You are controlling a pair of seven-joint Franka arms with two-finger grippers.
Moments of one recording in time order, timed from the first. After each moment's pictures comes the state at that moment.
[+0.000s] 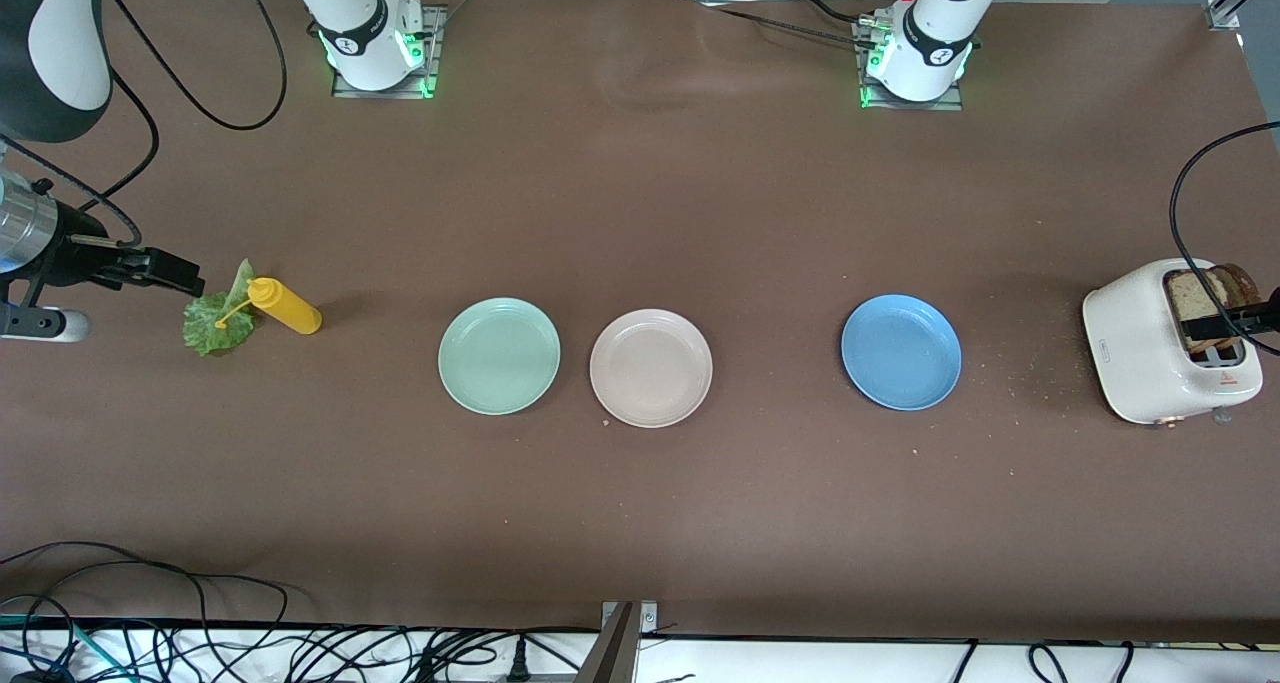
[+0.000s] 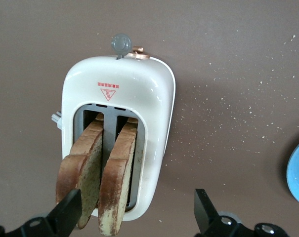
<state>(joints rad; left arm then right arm) 0.24 0.48 0.12 -1.44 0.12 1.72 0.09 0.14 0.23 -0.17 -1.49 0.03 1.66 0.04</state>
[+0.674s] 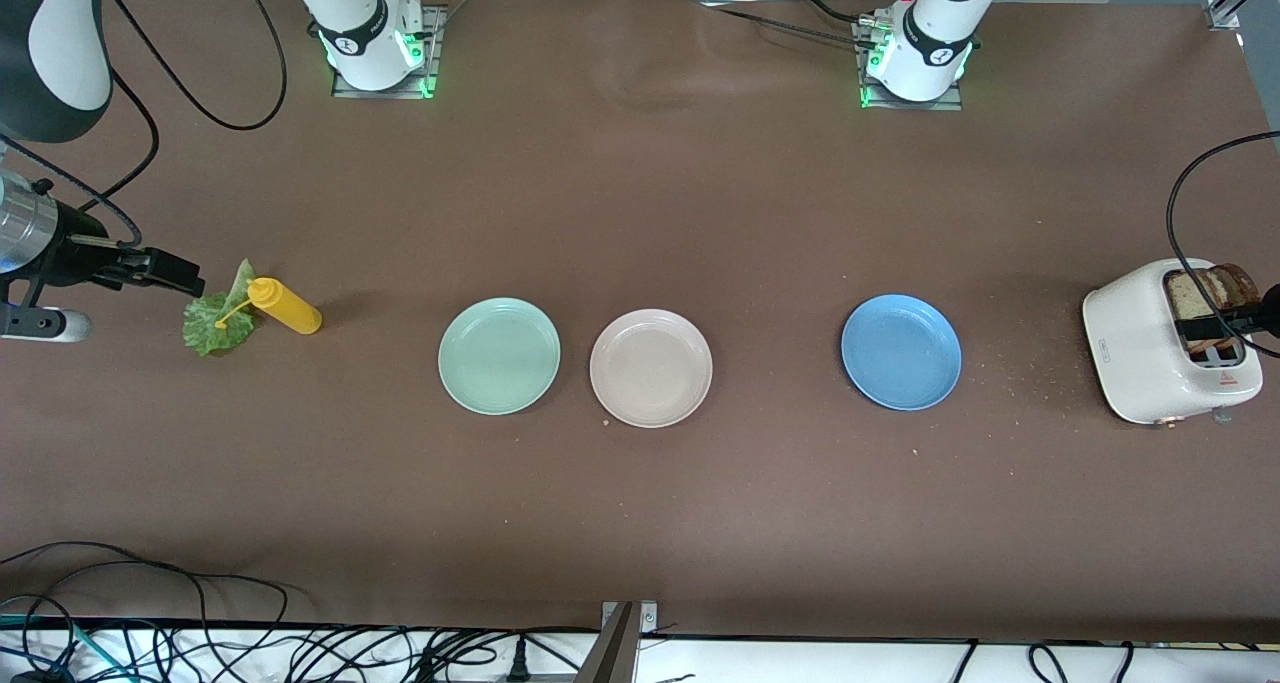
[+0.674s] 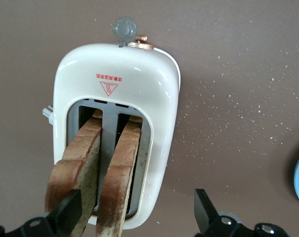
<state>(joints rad) 0.27 0.50 0.12 -1.48 0.10 1.74 0.09 0.14 0.23 -0.17 -1.49 0.03 1.66 0.04</state>
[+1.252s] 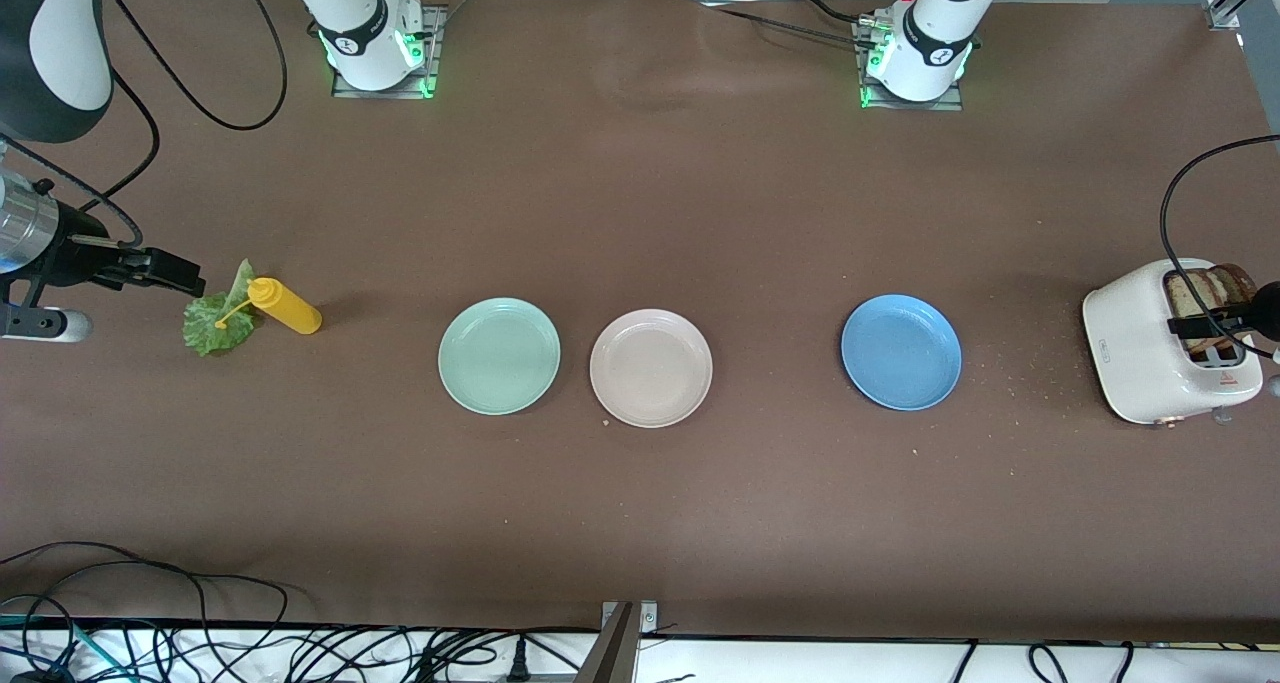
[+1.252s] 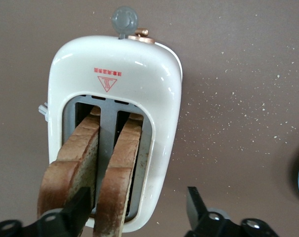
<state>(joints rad) 0.28 0.50 0.12 -1.50 0.09 1.75 0.09 0.14 0.23 -0.17 -1.49 0.03 1.66 0.04</state>
